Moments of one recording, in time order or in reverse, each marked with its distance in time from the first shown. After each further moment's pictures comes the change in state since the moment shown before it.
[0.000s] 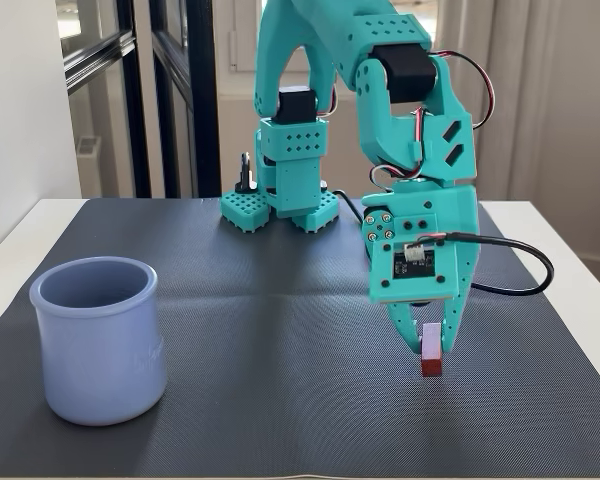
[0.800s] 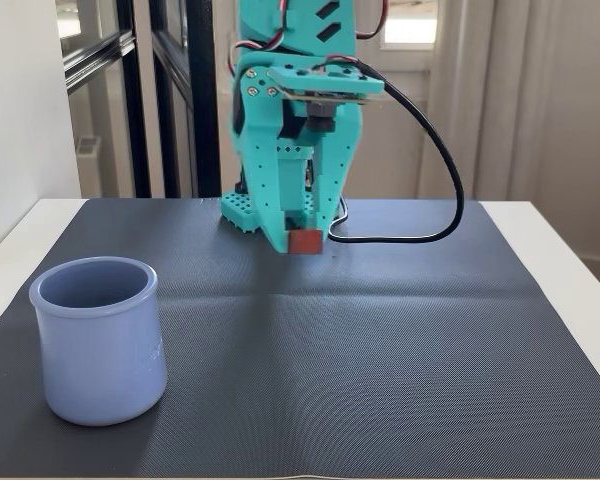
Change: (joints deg) arm 20.7 18.5 0.1 0.0 -45.0
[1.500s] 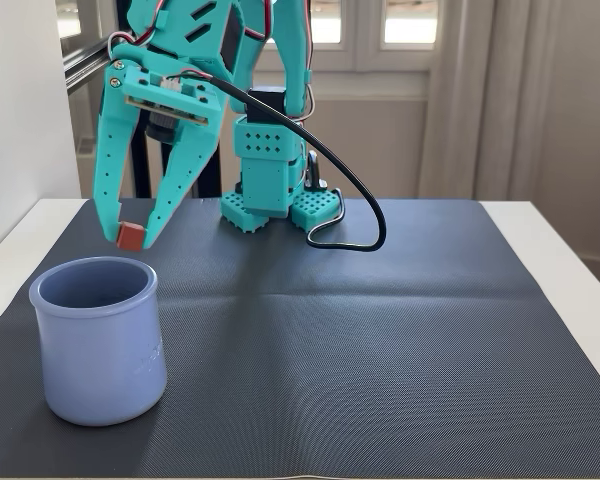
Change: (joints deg) arm 16.6 0.6 1.8 0.0 -20.3
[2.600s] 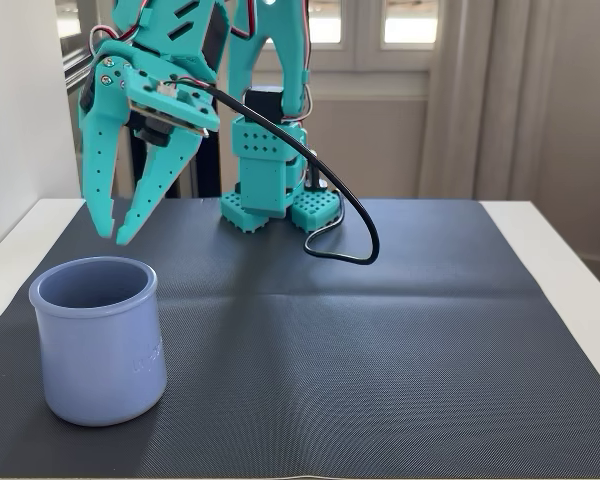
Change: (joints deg) arm 0.8 3.5 0.2 0.0 -14.6
